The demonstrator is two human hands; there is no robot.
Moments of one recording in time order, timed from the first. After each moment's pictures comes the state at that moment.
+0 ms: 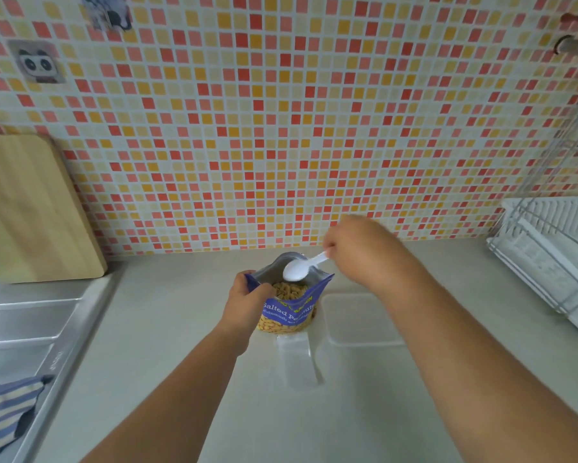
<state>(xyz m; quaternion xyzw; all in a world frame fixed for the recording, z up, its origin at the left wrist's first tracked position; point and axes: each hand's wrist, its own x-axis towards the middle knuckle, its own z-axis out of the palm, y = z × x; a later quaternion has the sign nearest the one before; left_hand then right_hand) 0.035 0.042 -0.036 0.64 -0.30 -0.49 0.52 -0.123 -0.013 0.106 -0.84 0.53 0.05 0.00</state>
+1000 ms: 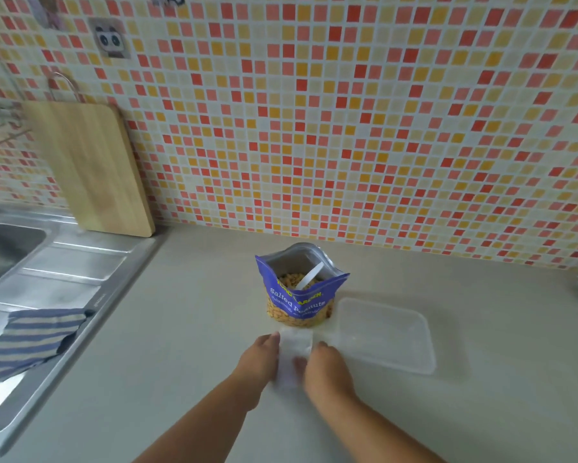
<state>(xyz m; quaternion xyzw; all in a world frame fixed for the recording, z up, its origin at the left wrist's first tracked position) -0.015 0.077 -0.132 0.75 -0.12 -0.50 0.42 -0.126 0.023 -0.115 -0.76 0.58 0.03 0.29</state>
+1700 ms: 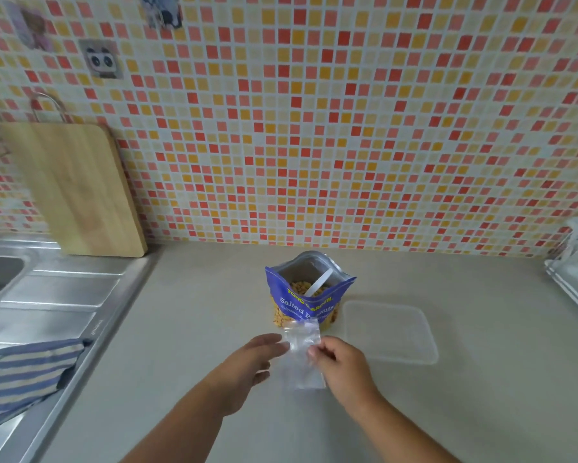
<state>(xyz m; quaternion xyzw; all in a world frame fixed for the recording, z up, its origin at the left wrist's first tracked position) 0.030 0.111 -0.077 0.63 -0.21 -0.61 0.43 -0.133 0.044 -0.087 -0.69 0.51 -0.24 0.46</state>
